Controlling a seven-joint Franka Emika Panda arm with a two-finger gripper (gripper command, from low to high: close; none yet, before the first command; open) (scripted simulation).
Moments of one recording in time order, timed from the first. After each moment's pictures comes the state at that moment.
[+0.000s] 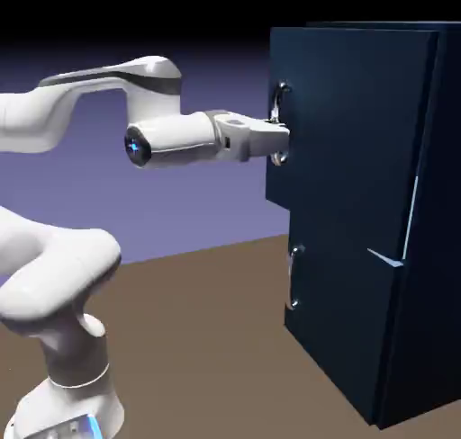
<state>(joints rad) -0.68 -1.25 0.58 -2.80 2.14 2.39 -0.83</state>
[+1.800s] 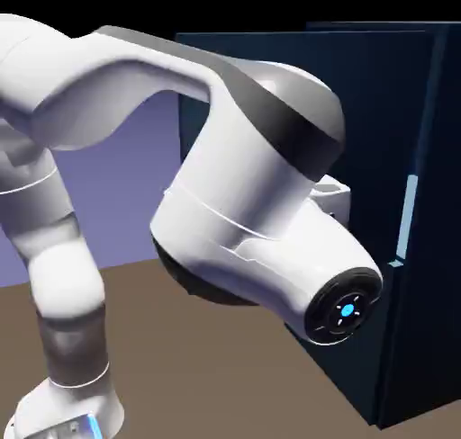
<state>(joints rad) 0.16 -0.17 -1.36 -1.93 0.91 0.62 -1.37</state>
